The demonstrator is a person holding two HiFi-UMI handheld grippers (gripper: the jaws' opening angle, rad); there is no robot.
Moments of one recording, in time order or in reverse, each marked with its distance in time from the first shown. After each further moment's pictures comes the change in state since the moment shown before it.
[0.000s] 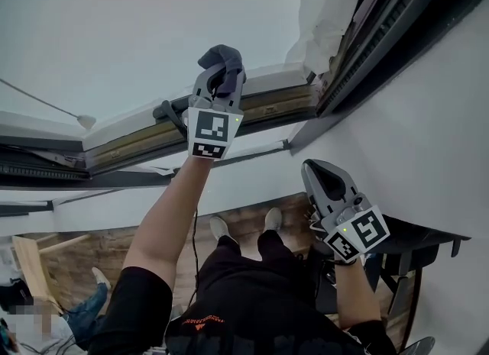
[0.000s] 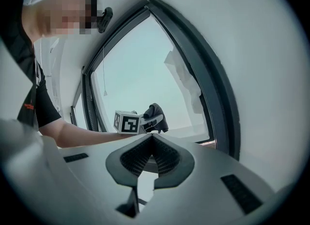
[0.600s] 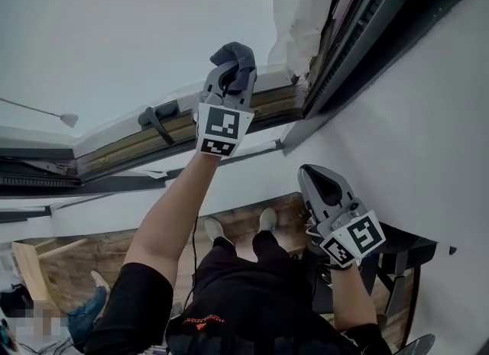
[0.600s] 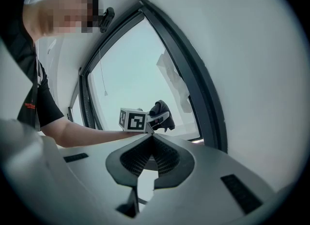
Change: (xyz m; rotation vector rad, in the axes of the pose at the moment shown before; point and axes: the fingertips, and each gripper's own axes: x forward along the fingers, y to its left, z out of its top) left arm 0.046 -0.051 0.016 -0.011 -0.022 -0.074; right arm -0.020 -0.026 -0.003 0.016 0.002 -0.030
